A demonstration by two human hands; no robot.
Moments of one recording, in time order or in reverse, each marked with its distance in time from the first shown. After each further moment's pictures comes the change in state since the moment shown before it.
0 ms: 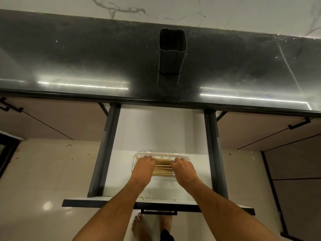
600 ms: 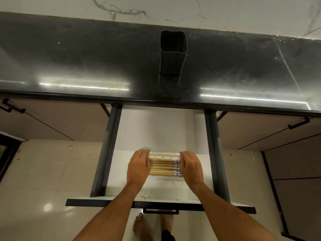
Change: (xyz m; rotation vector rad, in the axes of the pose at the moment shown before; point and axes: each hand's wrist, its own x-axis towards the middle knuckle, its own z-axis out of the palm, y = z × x) left_hand -0.020 -0.010 -0.017 -0.486 0.520 -0.181; right_hand -0.012 0.009 0.005 0.394 0.563 0.174
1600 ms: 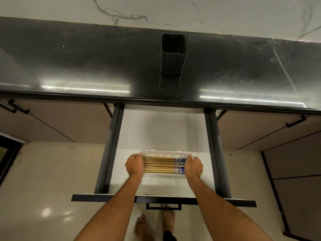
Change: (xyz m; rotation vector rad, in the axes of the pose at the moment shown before) left_hand 0.010 -0.011 0.007 -0.501 -0.003 -0.934; right_hand 0.004 -0.014 0.014 0.336 -0.075 0.984
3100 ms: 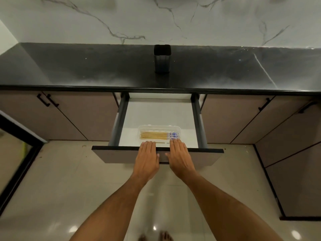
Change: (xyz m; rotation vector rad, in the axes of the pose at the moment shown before) left_hand -0.218 -0.077 -0.071 0.957 0.048 1.115; right_hand -0.172 0.095 -0.096 -0.767 0.019 -1.080
